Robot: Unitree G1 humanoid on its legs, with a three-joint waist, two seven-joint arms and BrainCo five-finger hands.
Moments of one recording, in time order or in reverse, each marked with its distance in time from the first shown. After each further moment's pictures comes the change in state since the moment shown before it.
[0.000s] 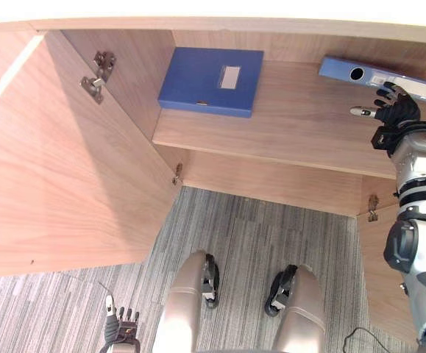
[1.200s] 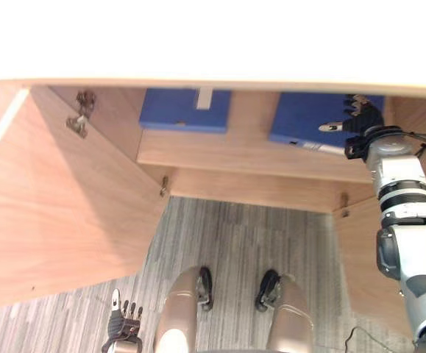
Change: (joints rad) left arm 0.077 0.022 -0.148 -0.070 -0.006 -0.018 0.004; right arm 0.033 0.049 0.324 -0.035 -0.030 -0.022 -0.021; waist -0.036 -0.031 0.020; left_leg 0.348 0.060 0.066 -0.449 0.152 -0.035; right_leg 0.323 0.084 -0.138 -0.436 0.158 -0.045
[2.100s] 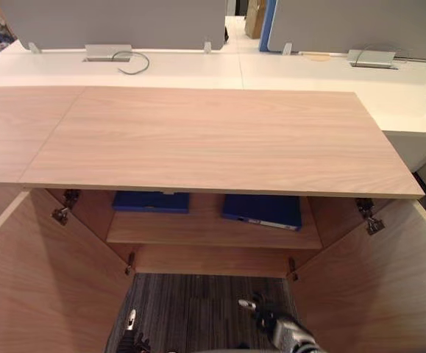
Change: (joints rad) left arm -0.023 0.005 -0.023 0.236 0.337 -0.025 0.021; right arm 0.940 0.653 -0.267 0.188 0.161 -0.108 -0.083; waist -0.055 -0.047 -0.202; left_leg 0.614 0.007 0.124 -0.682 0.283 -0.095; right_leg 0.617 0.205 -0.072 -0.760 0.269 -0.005
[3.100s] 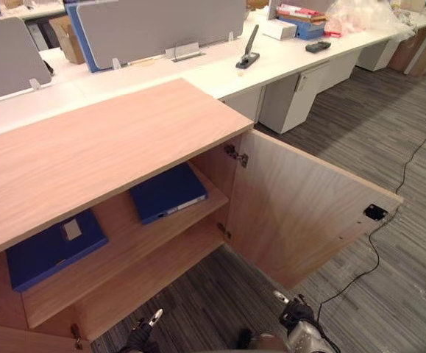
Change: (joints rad) left arm -0.049 0.036 -0.119 0.093 0.407 -0.049 0.063; right arm 0.060 -0.020 -0.191 -0.205 0.127 -0.090 -0.222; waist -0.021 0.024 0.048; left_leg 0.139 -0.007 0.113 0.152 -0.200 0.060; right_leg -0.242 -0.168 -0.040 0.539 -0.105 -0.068
